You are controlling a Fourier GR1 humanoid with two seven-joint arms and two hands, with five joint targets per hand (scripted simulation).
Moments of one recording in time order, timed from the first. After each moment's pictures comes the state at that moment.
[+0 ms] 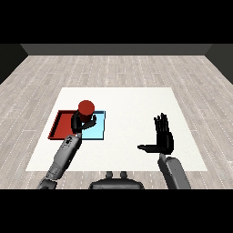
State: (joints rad) left arm -0.38 0.26 -0.24 -1.30 0.27 0.55 -0.31; right arm 0.04 -0.22 0.22 -1.89 -0.34 -0.24 -0.24
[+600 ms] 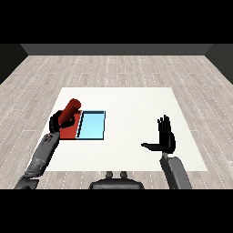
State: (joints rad) left arm -0.42 0.52 -0.14 -0.93 0.17 0.46 -0.16; right arm 0.05 -0.22 0.14 -1.76 -0.37 -0.18 -0.29
